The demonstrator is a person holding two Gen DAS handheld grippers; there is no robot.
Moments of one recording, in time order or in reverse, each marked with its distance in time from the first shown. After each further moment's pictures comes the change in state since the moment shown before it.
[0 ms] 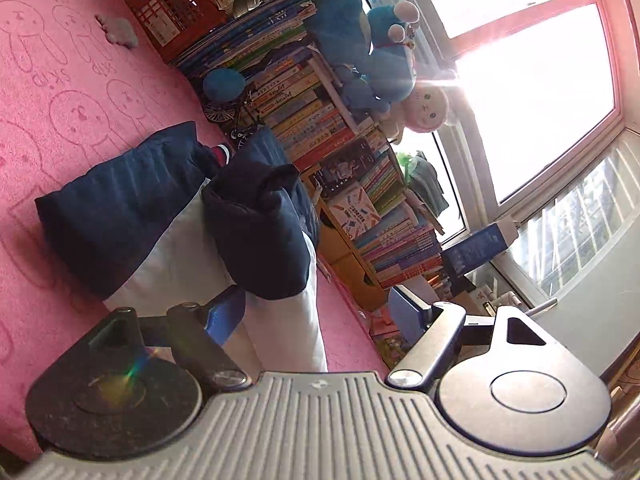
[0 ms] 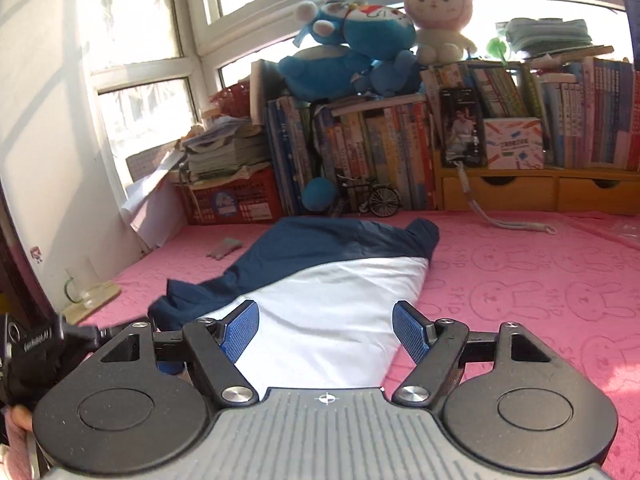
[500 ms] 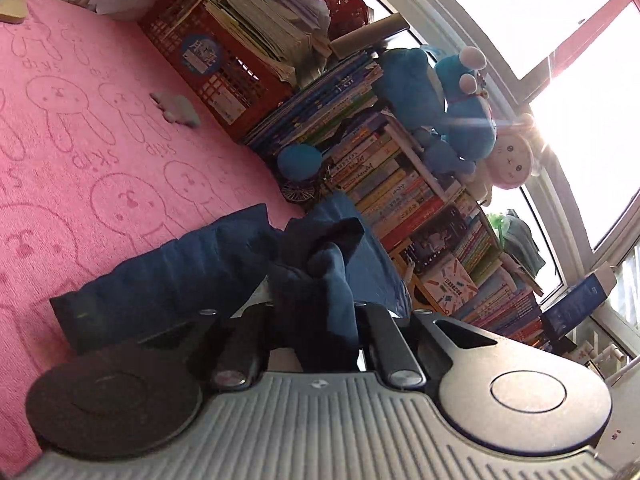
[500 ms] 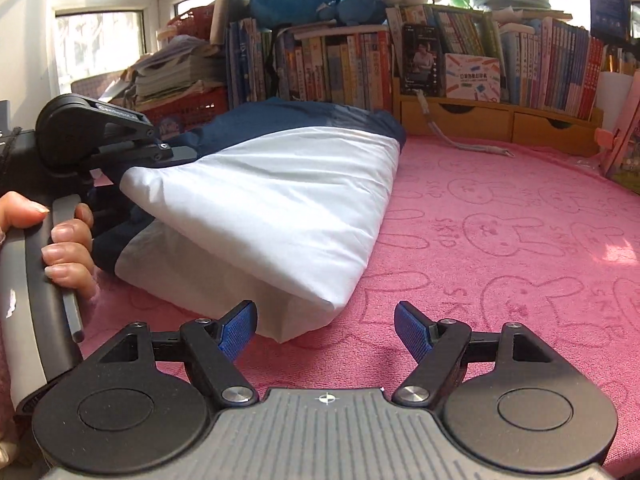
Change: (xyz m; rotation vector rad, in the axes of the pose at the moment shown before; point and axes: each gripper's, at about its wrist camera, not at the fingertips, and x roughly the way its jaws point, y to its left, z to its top) left arm 0.022 0.005 0.014 0.048 -0.253 0.296; right arm 0.048 0.058 -0.086 0.030 0.041 -0.223
